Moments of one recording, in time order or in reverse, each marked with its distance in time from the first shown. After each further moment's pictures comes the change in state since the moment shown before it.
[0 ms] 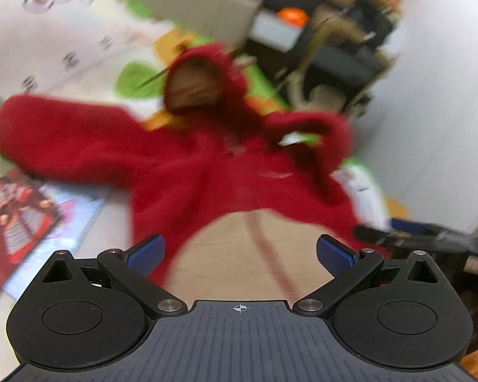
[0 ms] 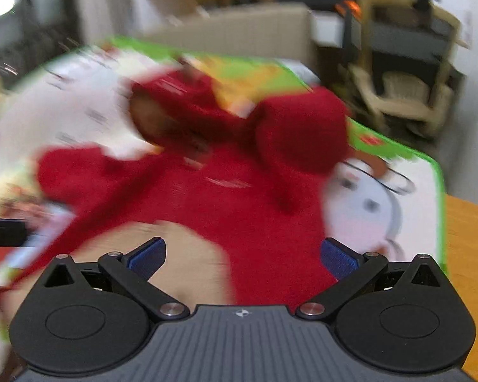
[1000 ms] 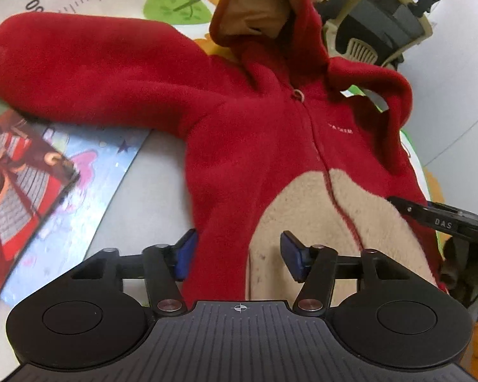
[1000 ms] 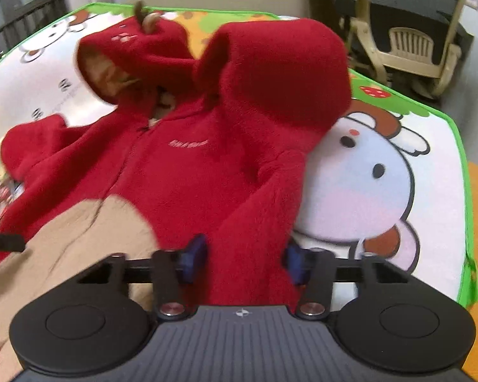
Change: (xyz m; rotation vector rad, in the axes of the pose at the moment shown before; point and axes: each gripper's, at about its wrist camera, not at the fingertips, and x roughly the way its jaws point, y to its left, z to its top) left arm 0.055 0.056 -0.005 -0.084 0.215 0.013; right arm 0.042 -0.013 -0.009 -0.012 0.095 0.094
